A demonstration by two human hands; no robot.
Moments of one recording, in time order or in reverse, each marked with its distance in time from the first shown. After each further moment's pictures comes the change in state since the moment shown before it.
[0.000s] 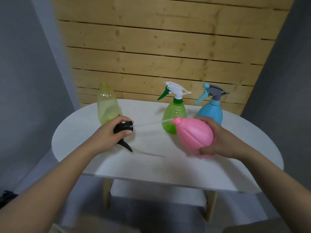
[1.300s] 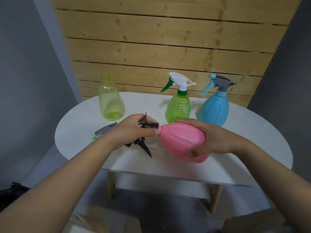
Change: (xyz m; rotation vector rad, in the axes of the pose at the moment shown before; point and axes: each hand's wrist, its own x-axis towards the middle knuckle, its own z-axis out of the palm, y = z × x) left_hand 0.006 0.040 0.033 -0.291 -0.245 -0.110; right_hand 0.007 -0.032 0.016 0.051 -0.368 -0.086
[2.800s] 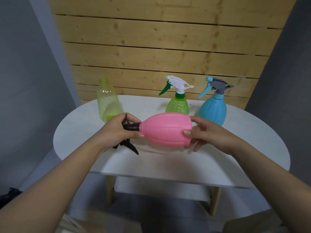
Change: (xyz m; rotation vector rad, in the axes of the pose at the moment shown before) left_hand -0.008 -0.009 -0.024 -0.002 0.167 0.002; right_hand 0.005 0.000 0.004 0.503 0.176 0.073
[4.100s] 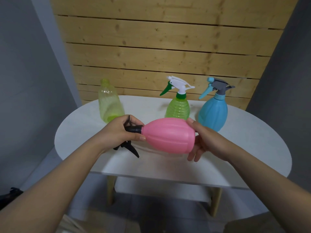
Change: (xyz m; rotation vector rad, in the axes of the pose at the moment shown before) left_hand -0.005 0.005 -0.001 -0.015 -0.060 -0.030; right_hand 0.003 0.008 0.013 0.013 0.000 0.138
